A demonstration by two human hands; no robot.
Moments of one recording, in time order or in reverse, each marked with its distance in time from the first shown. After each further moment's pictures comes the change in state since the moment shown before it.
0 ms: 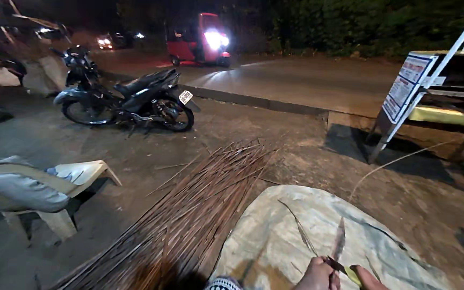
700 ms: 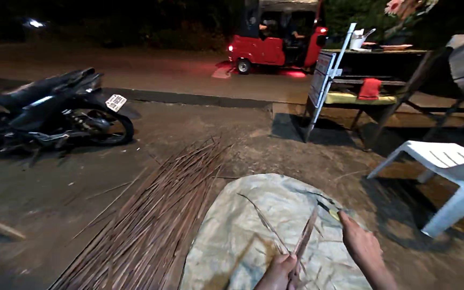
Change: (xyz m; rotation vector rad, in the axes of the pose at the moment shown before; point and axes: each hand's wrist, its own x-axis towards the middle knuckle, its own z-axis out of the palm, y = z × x) left_hand -0.010 -0.010 0.006 0.319 -0.218 -0.068; right_hand 0.008 0.081 -0.037 -0.249 0.197 0.593
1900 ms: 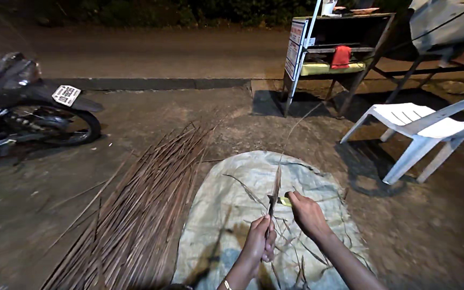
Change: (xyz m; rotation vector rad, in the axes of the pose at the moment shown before) left_hand -0.004 0.009 0.002 -0.186 0.077 0.078; right_hand -0.031 -0.046 0.033 0.152 0.291 -0.499
